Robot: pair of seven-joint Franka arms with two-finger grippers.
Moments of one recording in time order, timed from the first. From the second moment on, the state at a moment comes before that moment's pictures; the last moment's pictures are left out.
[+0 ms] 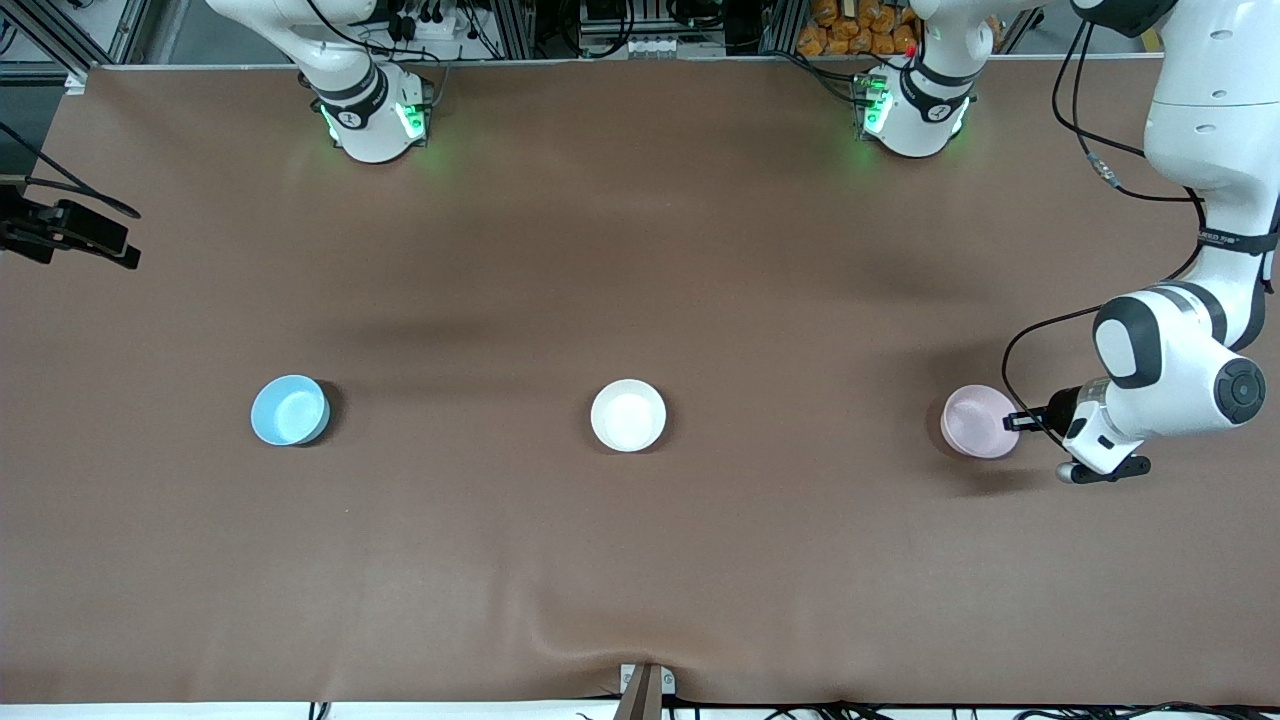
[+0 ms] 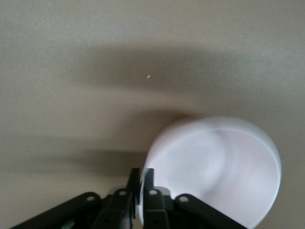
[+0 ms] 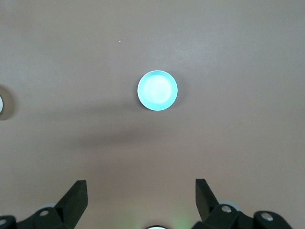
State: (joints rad) left arm 0.18 0.61 -0.05 -1.78 -0.14 2.23 0.12; right arm -0.05 0.02 -0.02 -1.51 0.01 1.45 0.01
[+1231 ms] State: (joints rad) left arm 0.14 0.35 -0.47 -1.71 -0.14 1.91 -0.45; right arm -0.10 0.25 -0.04 -1.51 0.00 1.65 0.01
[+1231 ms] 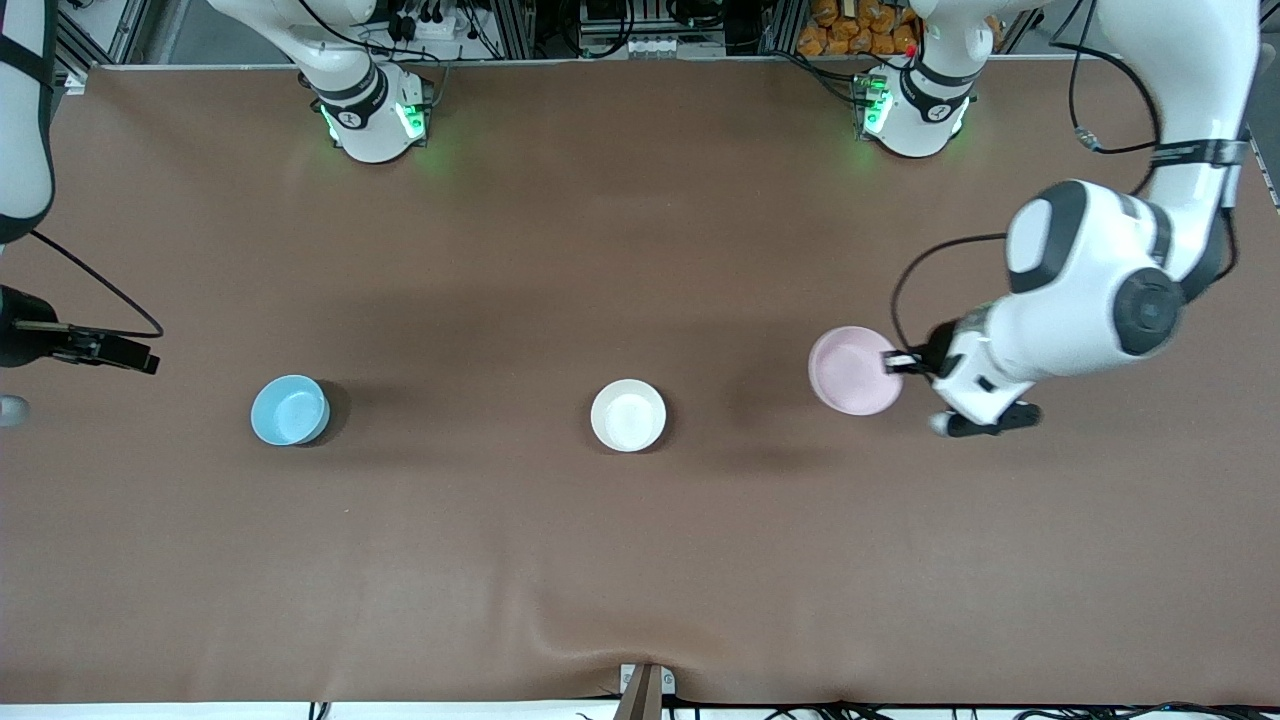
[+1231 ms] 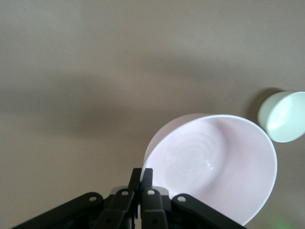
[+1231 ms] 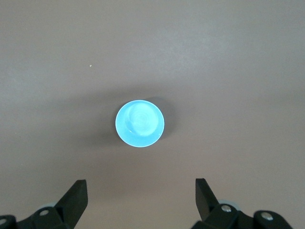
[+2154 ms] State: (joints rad) left arm -0.21 0.56 -0.49 -1.66 -0.14 2.21 -0.93; right arm -0.06 0.44 -0.03 -1.52 -0.03 1.63 0.00
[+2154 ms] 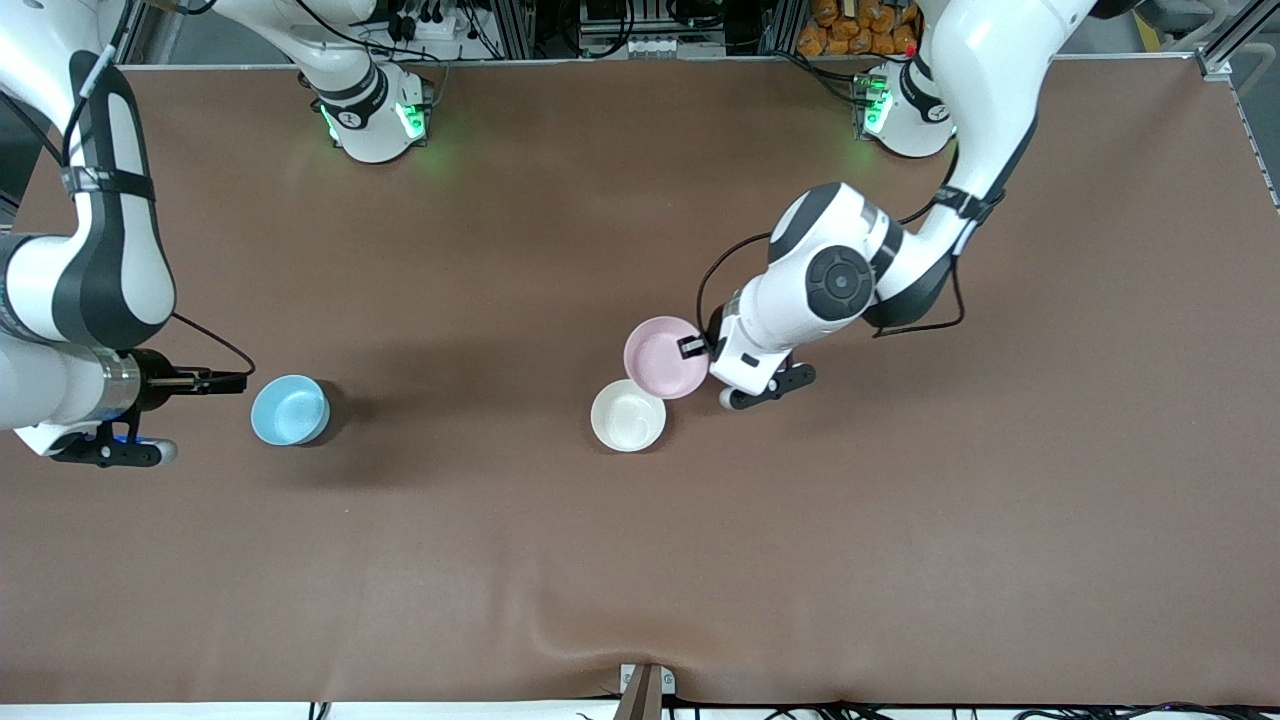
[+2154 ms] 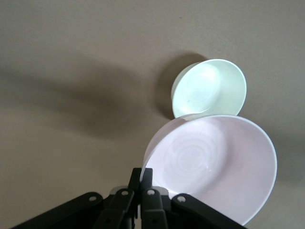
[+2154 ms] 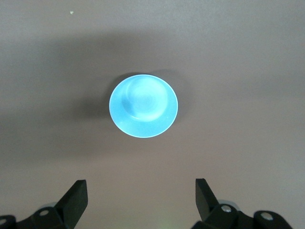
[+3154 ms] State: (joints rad) left arm -0.44 0.71 -0.30 -1.61 -0.14 2.45 -0.98; right arm -0.15 0.50 -0.04 -1.87 -0.03 2.16 -0.15
